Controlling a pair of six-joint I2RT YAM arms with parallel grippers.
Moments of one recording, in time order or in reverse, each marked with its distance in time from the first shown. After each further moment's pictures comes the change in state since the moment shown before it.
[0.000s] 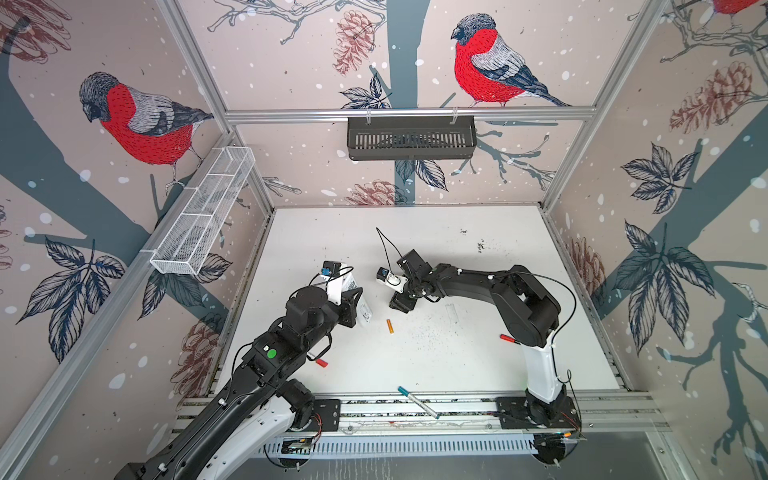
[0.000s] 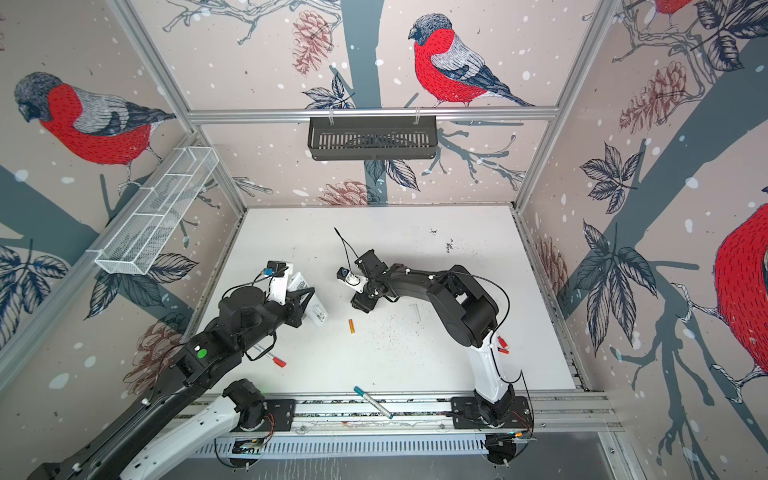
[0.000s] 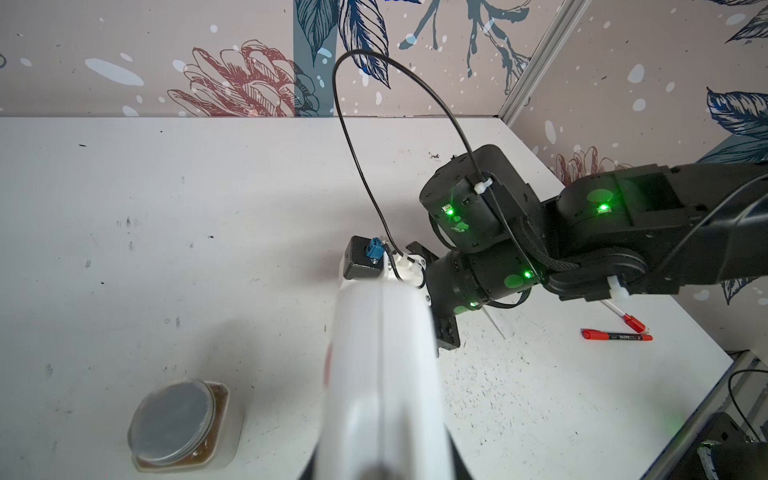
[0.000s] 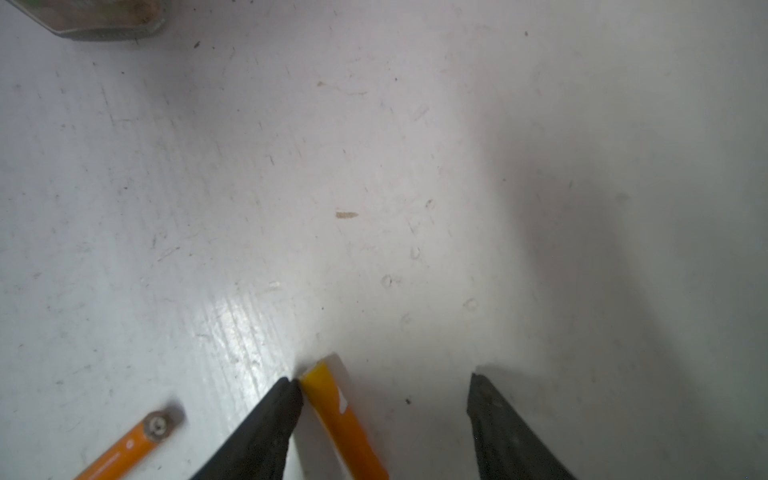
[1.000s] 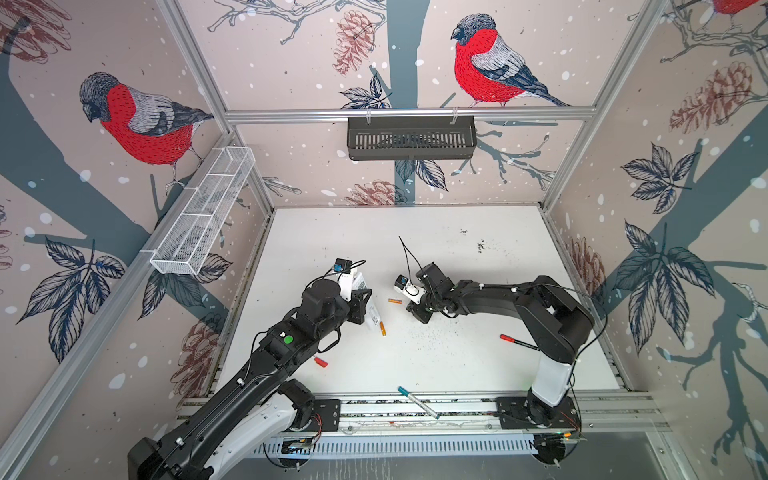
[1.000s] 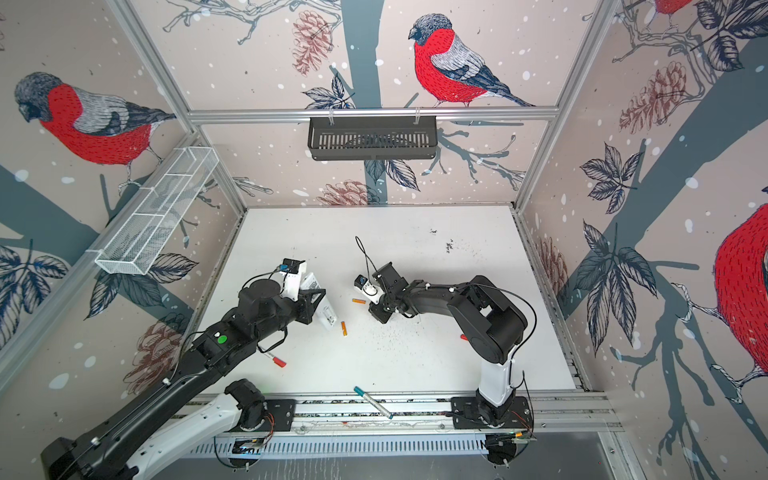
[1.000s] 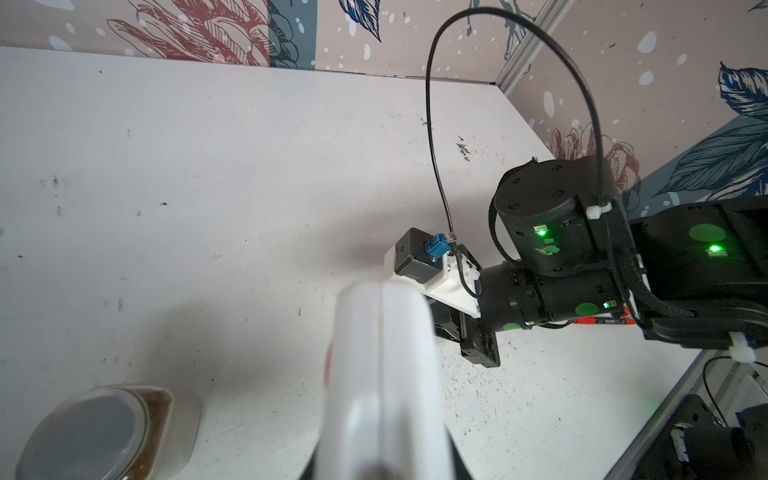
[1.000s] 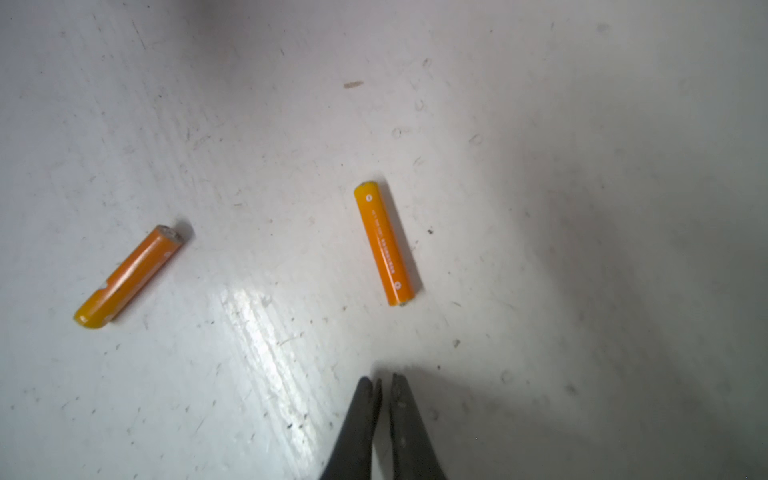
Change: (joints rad) left arm 0.009 0.135 -0.020 0.076 0.086 -0.051; right arm -0.013 -0.229 -0.364 0.187 0.002 0.148
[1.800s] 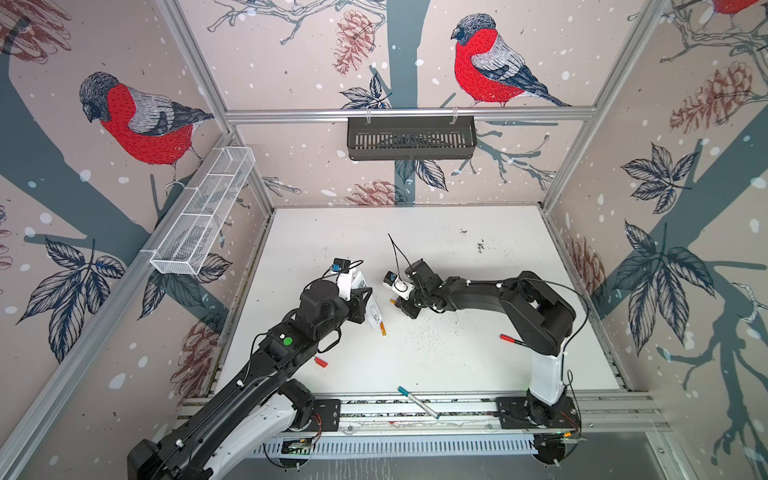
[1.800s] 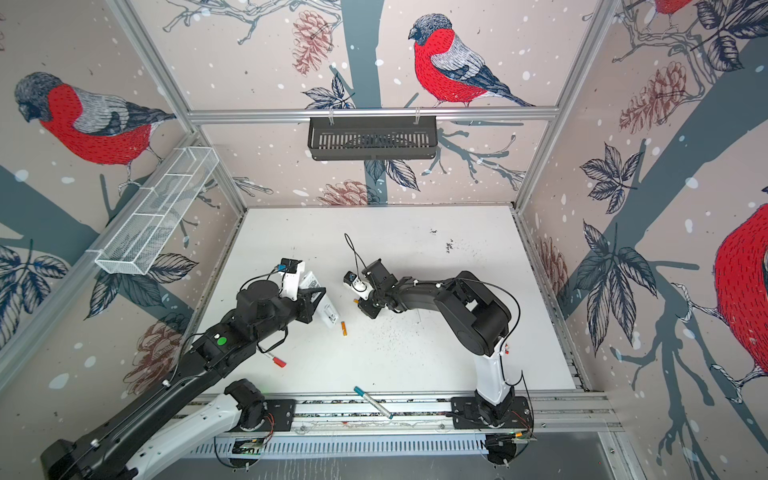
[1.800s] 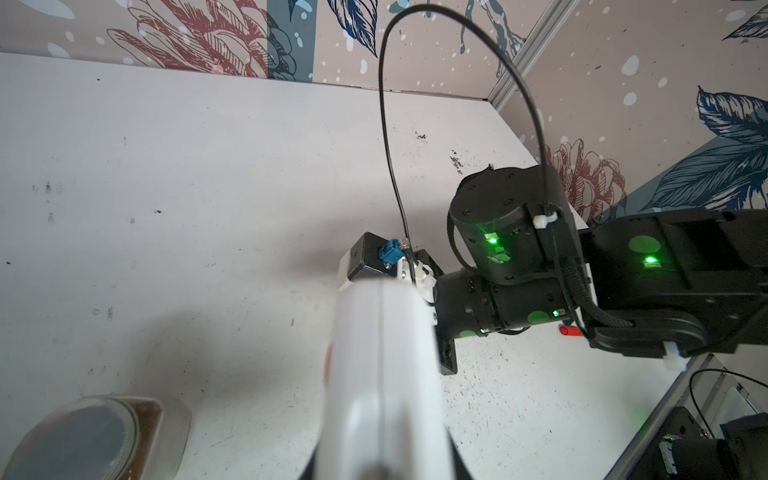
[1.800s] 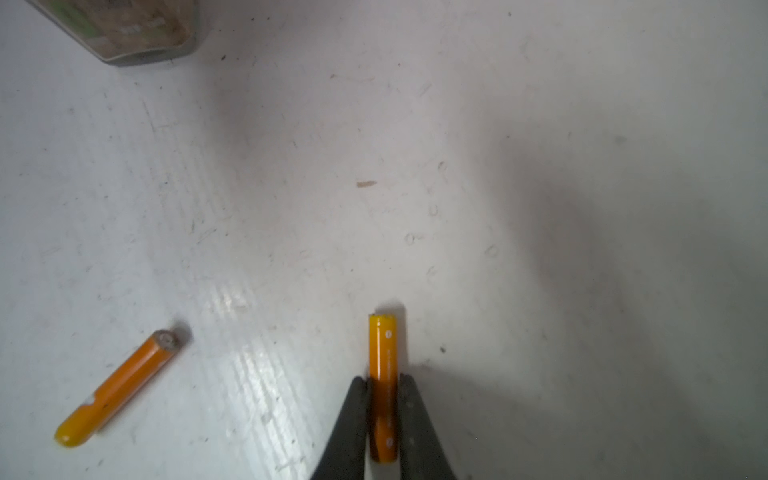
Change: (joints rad) left arm 0.001 -0.011 -0.016 0.033 -0.004 -0.022; right arm 0.033 0.099 0.098 0.046 0.002 0.008
